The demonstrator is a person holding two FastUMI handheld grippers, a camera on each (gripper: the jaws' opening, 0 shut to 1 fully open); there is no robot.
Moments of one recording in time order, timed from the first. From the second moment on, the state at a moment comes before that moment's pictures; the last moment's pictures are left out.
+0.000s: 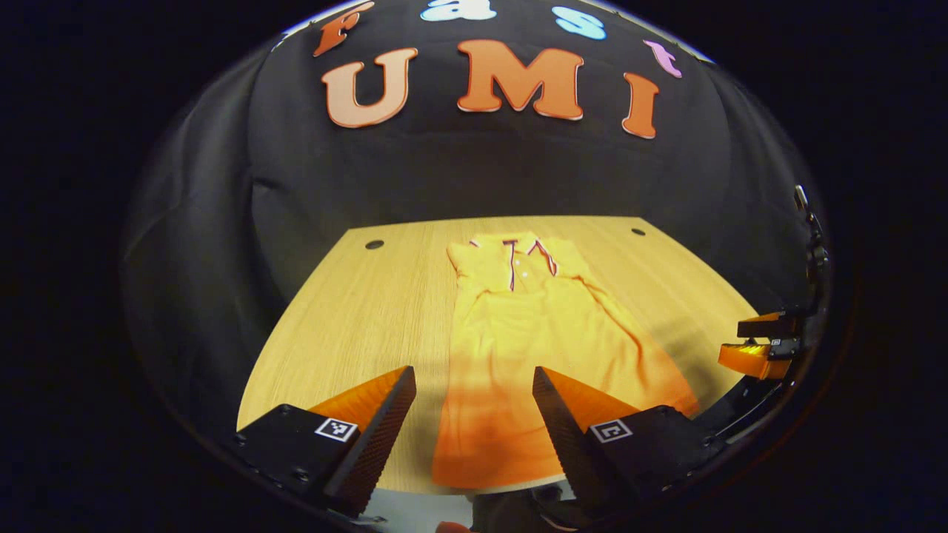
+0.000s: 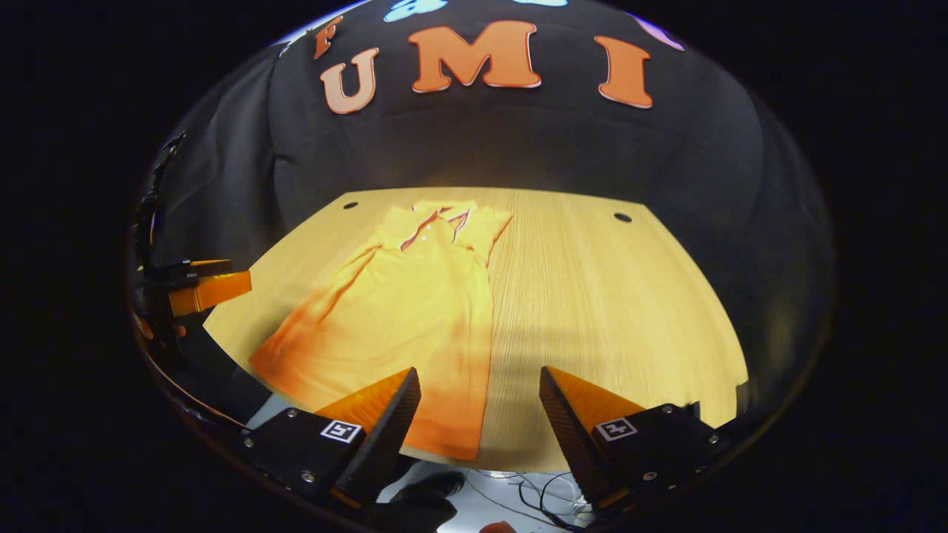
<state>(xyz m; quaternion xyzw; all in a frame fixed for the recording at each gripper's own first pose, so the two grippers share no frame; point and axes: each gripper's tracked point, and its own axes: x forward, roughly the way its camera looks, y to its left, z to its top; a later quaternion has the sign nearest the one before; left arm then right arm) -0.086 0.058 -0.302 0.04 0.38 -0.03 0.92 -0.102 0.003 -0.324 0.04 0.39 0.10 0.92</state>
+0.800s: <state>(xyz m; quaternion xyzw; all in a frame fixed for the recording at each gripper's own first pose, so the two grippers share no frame) -0.108 0.056 -0.370 0.01 0.59 -0.01 0.81 -0.129 0.047 -0.406 0.06 0.53 0.12 0.84</state>
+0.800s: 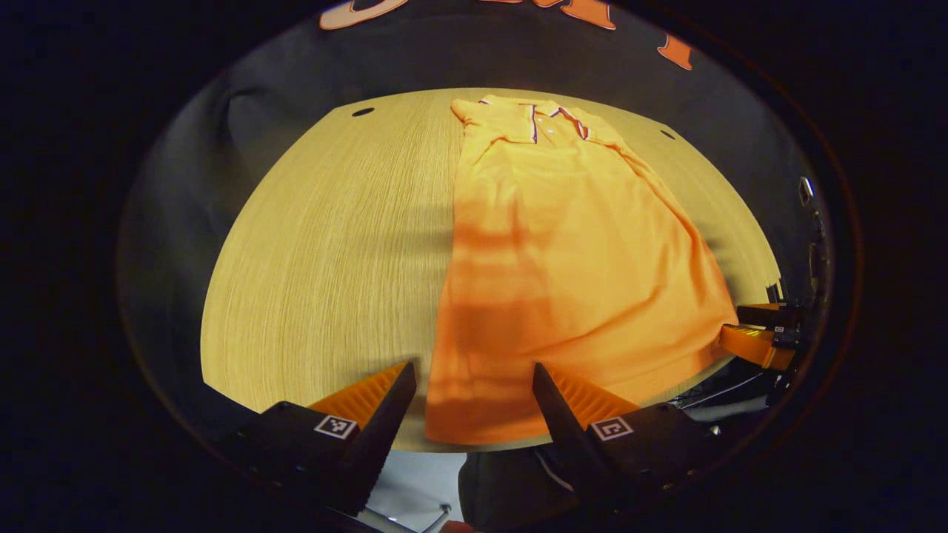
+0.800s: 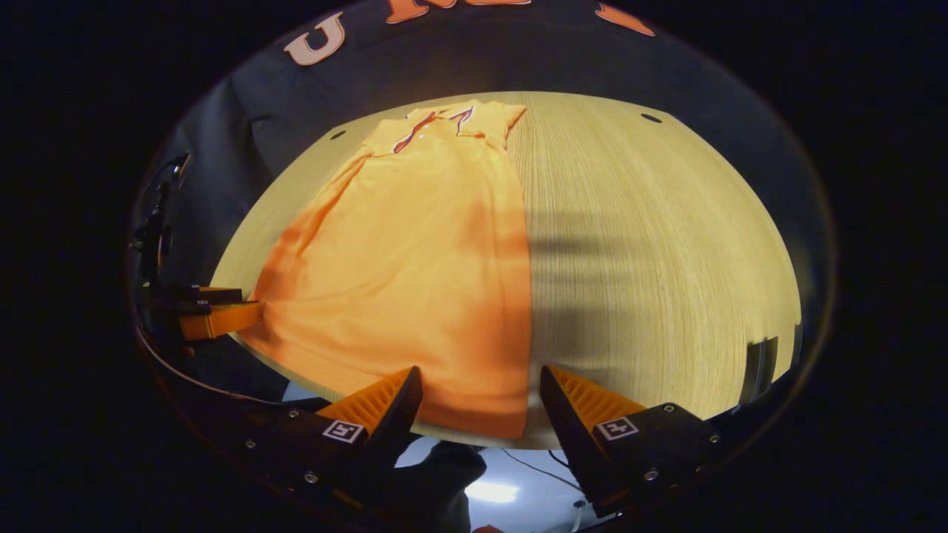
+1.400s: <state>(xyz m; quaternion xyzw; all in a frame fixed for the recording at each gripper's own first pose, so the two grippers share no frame) -0.105 0.039 -0.378 -0.01 0.60 -0.04 0.80 -0.143 0.073 -0.405 0.12 0.59 0.12 0.79</state>
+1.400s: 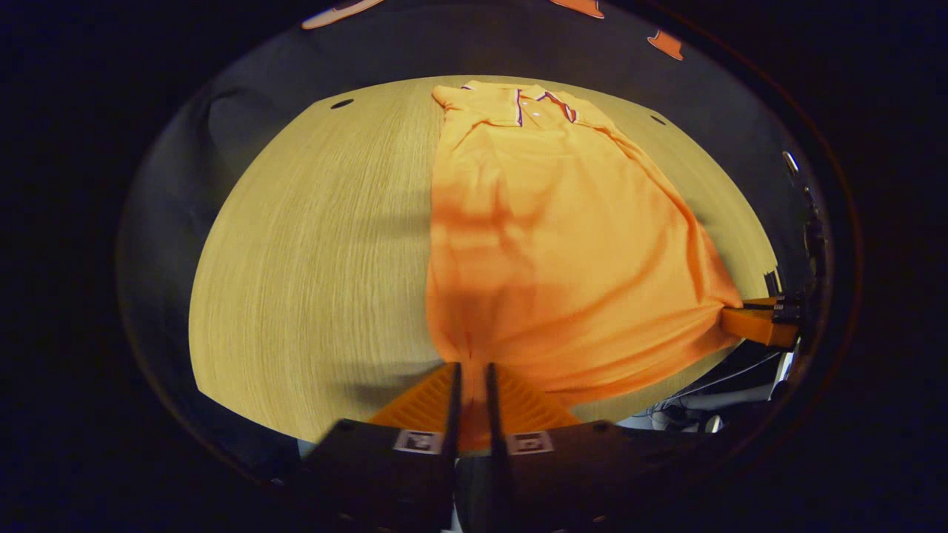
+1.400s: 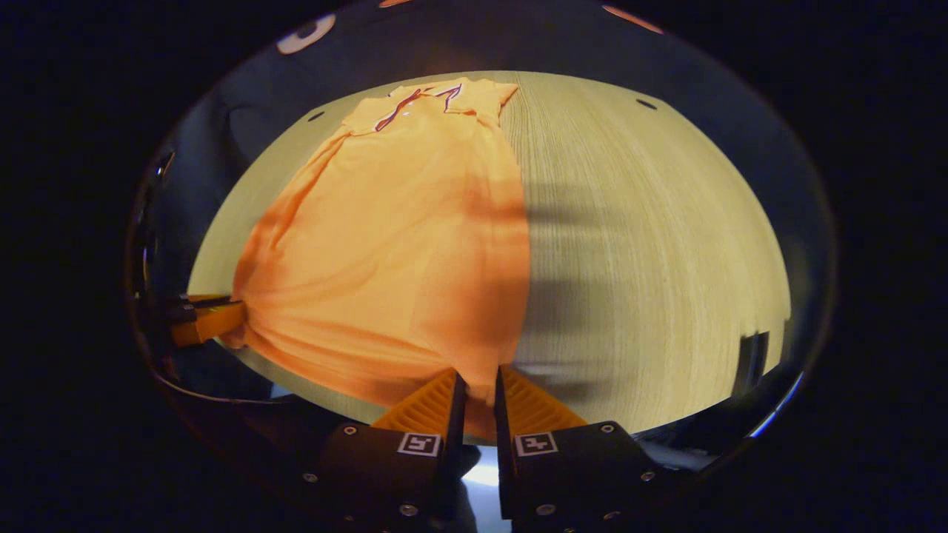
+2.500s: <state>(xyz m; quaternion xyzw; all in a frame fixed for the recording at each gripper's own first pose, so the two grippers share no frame) 0.085 0.034 -0.274 -0.01 0.48 -0.11 0.87 0.034 0.054 -0.307 0.16 0.46 0.11 0.87</state>
